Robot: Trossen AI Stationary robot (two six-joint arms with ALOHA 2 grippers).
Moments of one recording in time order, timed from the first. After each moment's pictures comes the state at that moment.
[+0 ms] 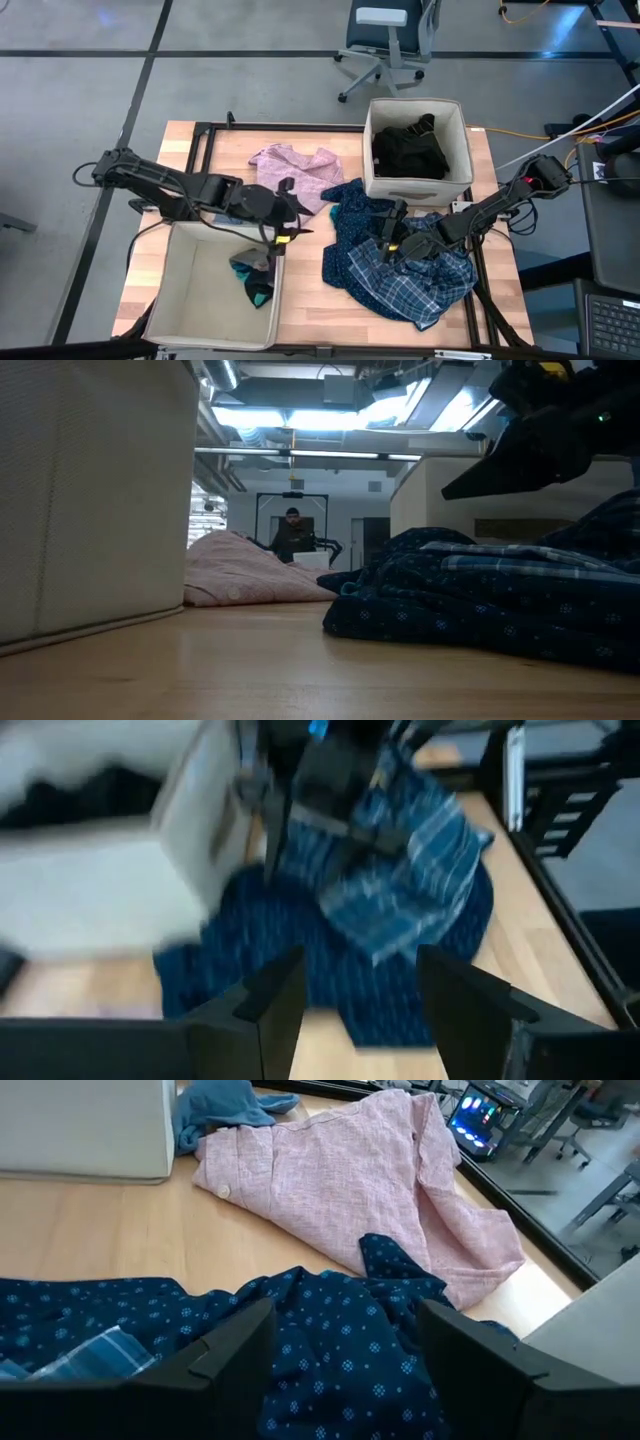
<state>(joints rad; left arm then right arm) -0.24 1.35 1.21 -0.38 -0.23 -0.02 0.48 1.31 0.49 0.24 0.80 0.21</state>
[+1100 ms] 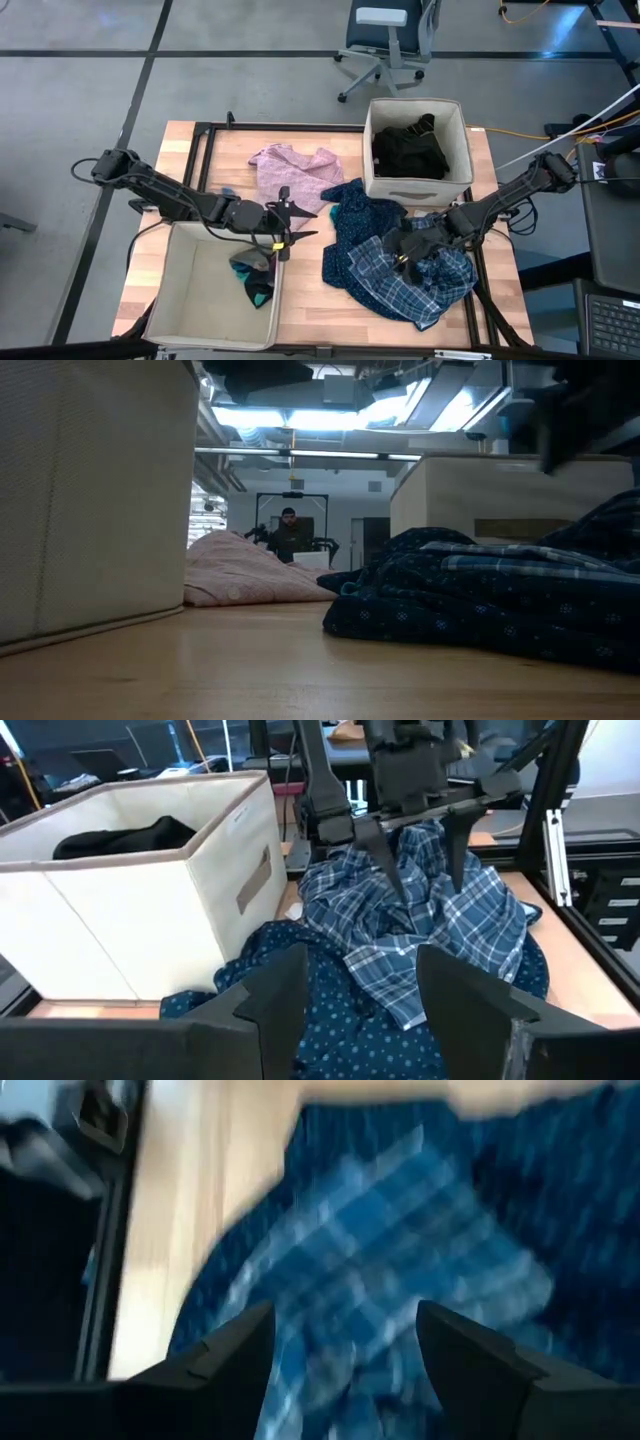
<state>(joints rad) -0.30 1.34 0.80 0.31 -0.40 0.00 0.49 1.22 0.85 -0.56 0.04 0.51</state>
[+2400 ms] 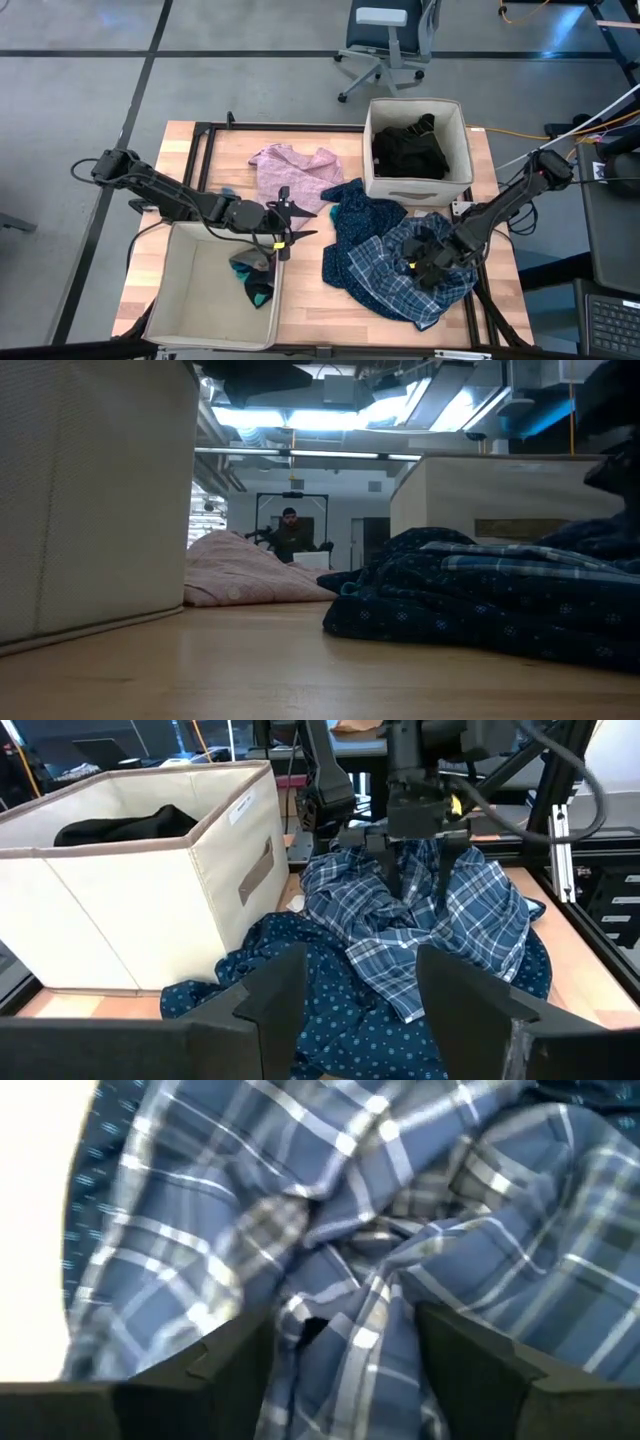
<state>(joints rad) -0.29 1.34 0.80 0.29 -0.40 -0.02 0.69 1.22 0.70 -0.65 0.18 0.82</state>
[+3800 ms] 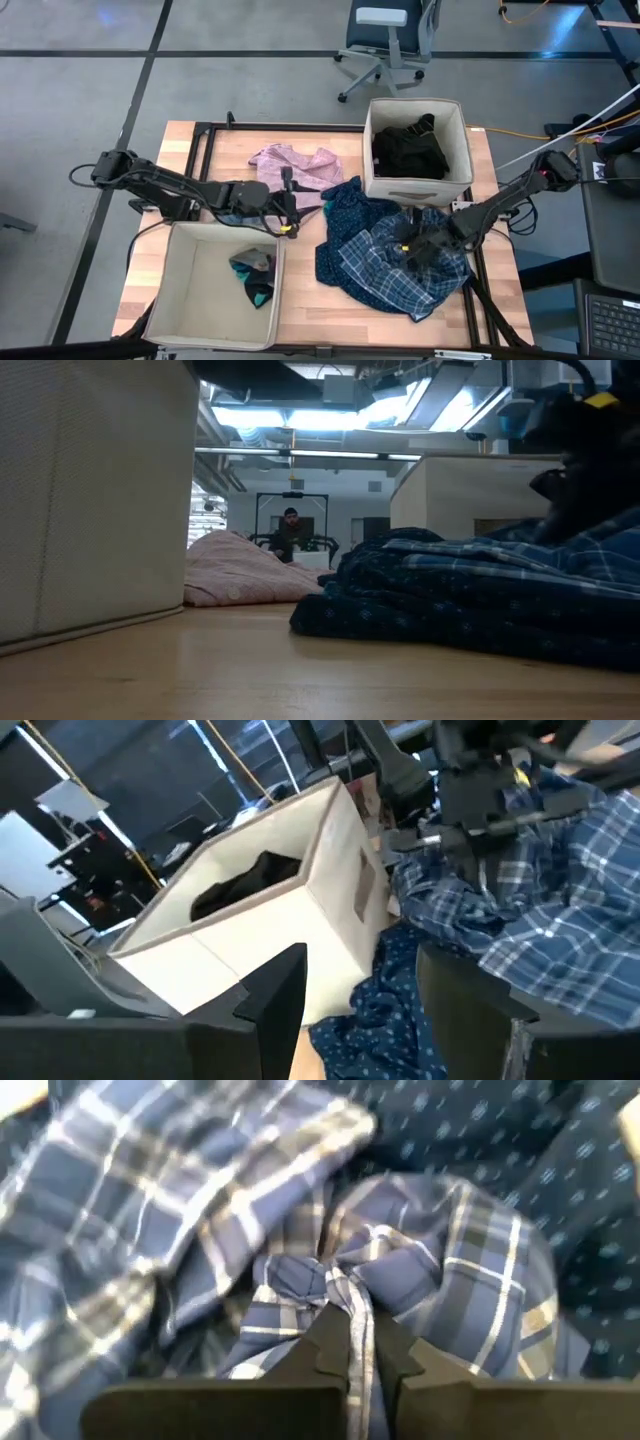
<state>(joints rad) -0.14 1.34 0.80 0.34 -0.39 0.42 0.51 1.14 0.53 -0.41 0.42 0.55</state>
